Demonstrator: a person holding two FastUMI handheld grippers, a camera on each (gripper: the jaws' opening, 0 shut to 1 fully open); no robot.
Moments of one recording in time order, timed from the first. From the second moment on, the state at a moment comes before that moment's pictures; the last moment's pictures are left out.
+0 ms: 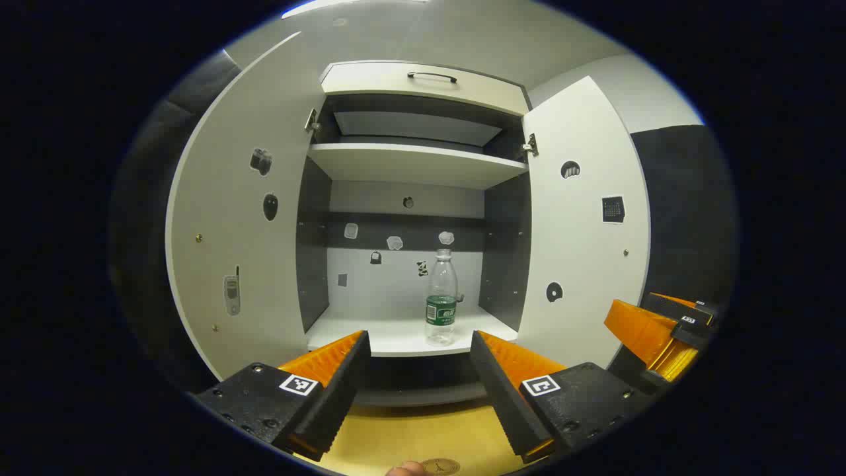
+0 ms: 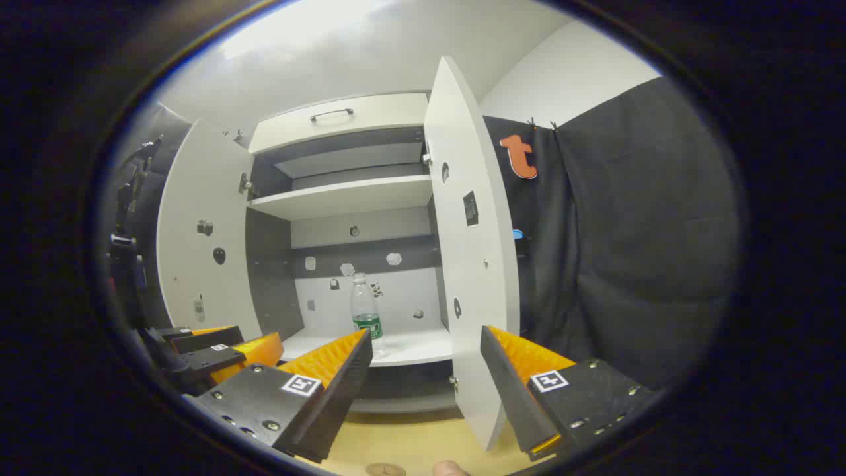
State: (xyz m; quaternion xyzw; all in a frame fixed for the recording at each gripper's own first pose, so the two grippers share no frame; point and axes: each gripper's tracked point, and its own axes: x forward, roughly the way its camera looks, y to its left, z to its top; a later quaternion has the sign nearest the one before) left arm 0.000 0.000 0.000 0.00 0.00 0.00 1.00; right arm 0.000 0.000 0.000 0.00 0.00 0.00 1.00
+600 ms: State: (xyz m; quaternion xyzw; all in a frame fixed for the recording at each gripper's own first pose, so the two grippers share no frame) left arm -0.002 0.007 0.004 -0.01 0.00 0.03 1.00; right arm 0.013 0.012 0.001 -0.01 0.01 0.03 1.00
